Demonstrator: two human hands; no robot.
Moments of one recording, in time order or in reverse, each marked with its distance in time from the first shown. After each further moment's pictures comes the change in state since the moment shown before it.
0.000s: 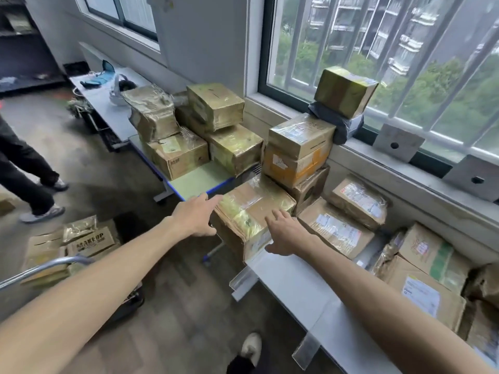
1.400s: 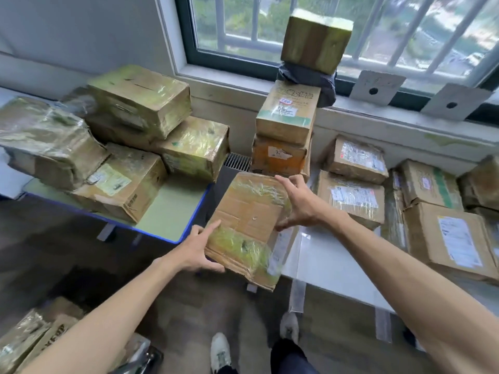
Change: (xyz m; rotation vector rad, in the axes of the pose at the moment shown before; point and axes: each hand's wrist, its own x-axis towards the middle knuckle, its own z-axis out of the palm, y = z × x) left_hand 0.189 -0.156 0.084 -0.458 -0.448 0.451; right_hand 0.141 -0.007 -0.023 0.601 0.107 0.475
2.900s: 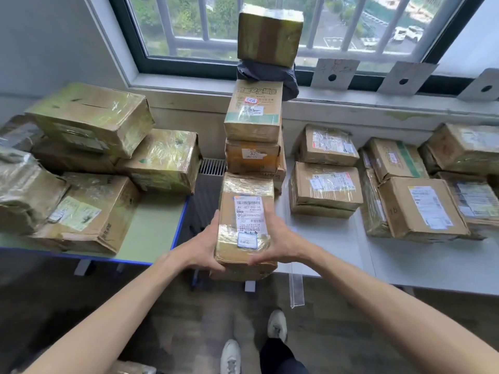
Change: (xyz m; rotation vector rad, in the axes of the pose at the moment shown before) left_hand 0.042 0.047 -0.030 0.064 -0.155 0.458; right_hand -0.035 -0.023 0.073 0.406 -0.022 0.210
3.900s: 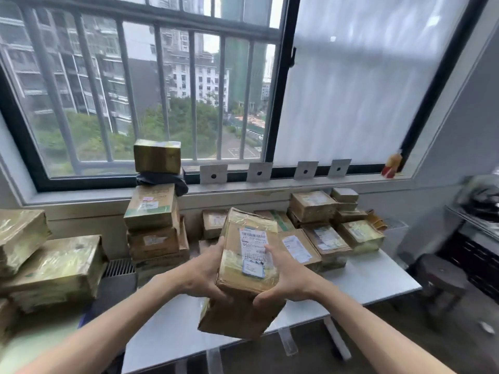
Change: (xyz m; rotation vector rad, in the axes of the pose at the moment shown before) left_hand 0.029 0.269 0.012 0.183 -0.036 0.486; right_hand -0.274 0.012 -0.131 -0.061 0.427 0.139
